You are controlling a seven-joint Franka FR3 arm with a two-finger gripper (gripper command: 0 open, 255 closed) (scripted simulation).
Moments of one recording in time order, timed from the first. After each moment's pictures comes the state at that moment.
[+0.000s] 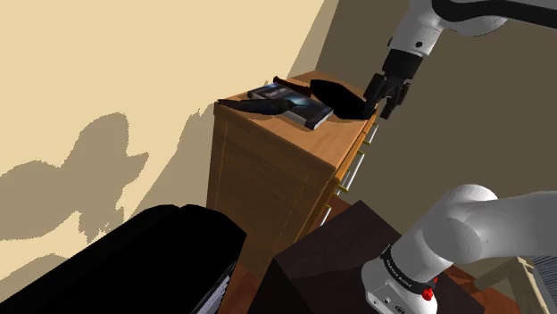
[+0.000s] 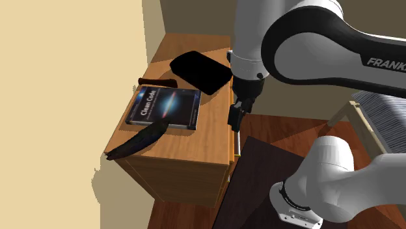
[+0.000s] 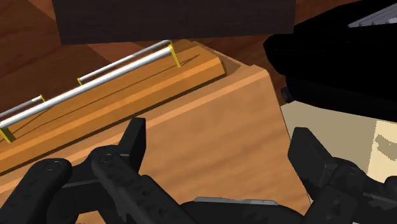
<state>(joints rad) -0.02 -0.75 -0.06 -2.34 0.06 1.48 0.06</state>
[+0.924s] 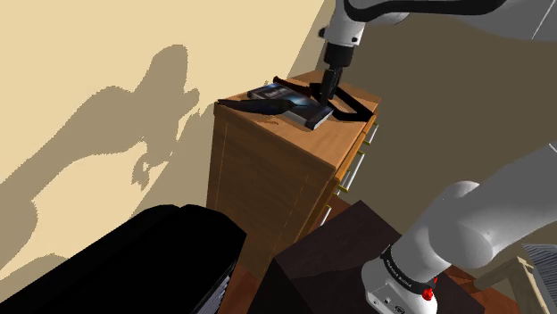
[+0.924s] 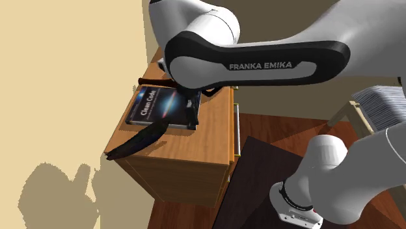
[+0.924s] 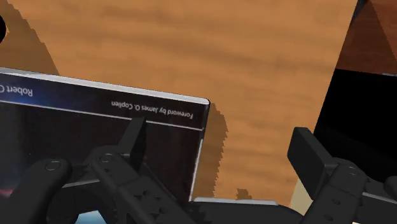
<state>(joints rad) 0.13 -0.26 -0.08 -2.03 -0.05 1.64 -0.40</state>
